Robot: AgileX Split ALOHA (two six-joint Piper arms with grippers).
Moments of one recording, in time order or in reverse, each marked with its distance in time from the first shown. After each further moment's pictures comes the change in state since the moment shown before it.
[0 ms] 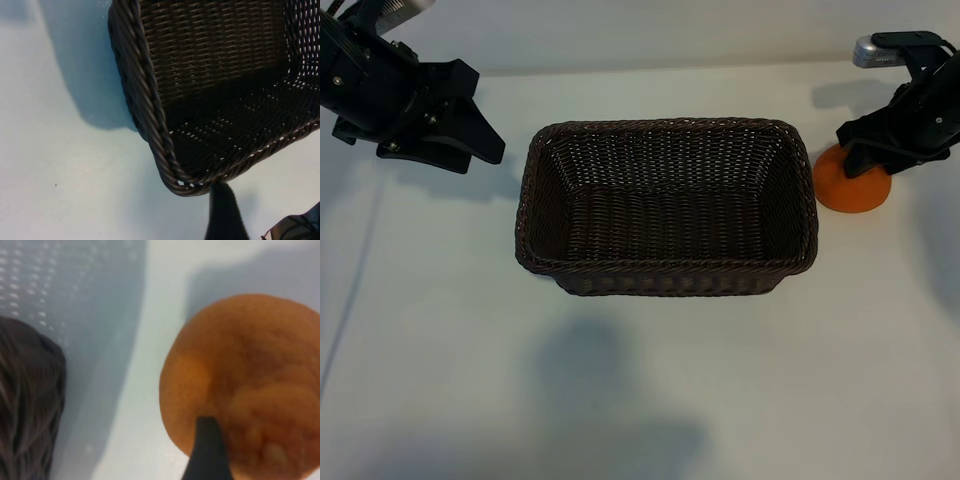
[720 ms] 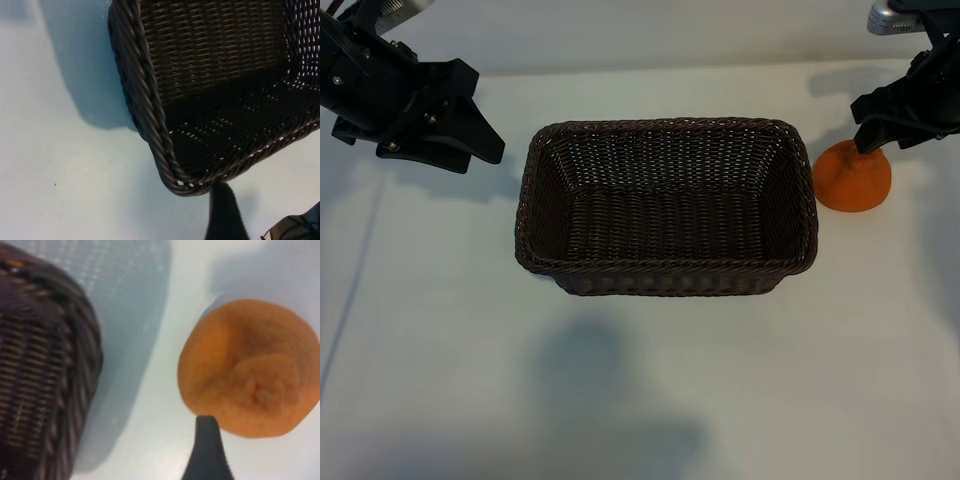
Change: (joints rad) left arm 0.000 0.000 0.000 0.000 0.000 0.000; right arm 0.000 -0.128 0.000 -0.020 0.057 0.000
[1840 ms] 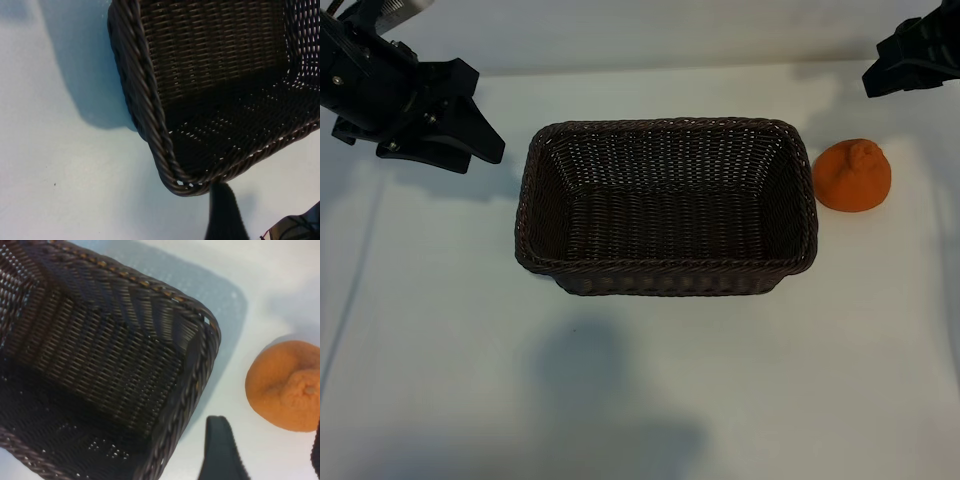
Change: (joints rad) left arm 0.000 0.000 0.000 -0.001 0.000 -0.005; right arm 0.000 -0.266 0.000 0.139 0.139 -0.106
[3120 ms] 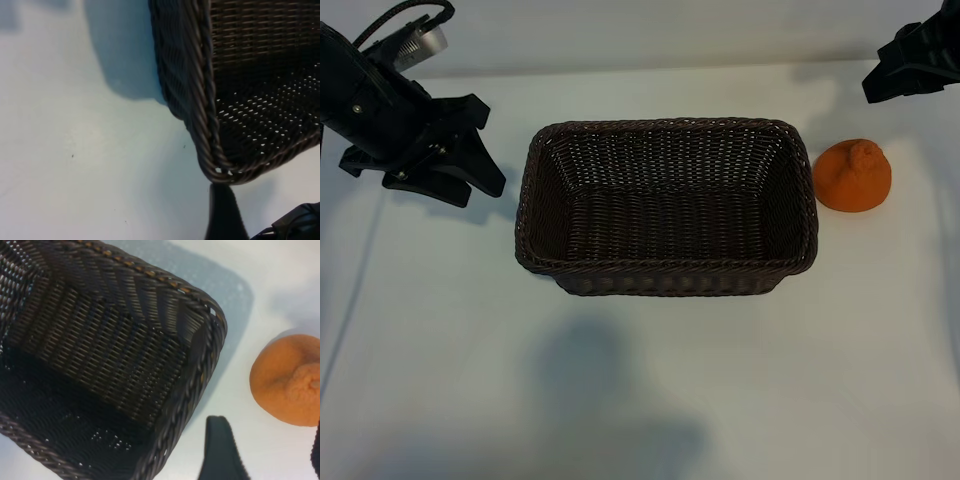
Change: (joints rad) left arm -0.001 0.057 0.043 0.045 -0.001 -0.035; right arm 0.000 -0.002 0.000 0.006 0.024 -0.024
